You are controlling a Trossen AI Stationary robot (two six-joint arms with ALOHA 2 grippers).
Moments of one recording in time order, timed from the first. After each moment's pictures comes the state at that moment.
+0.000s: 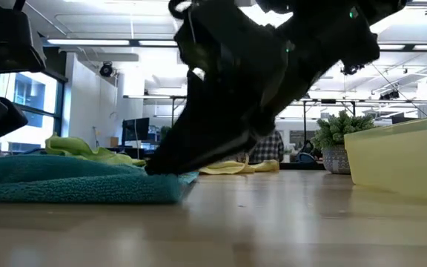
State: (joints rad) left arm -0.70 1.65 0.68 -0.14 -0.48 -1.08; right arm 0.40 2.13 1.23 0.20 0.21 0.44
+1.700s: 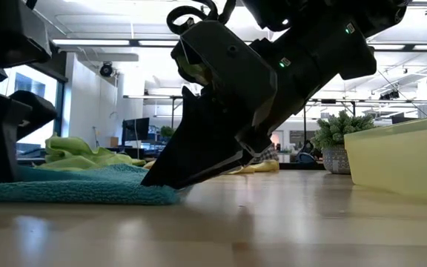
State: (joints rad) left arm -0.66 1.67 0.68 -0.07 -0.39 -0.73; right arm 0.40 2.17 1.23 0.21 0.21 0.47
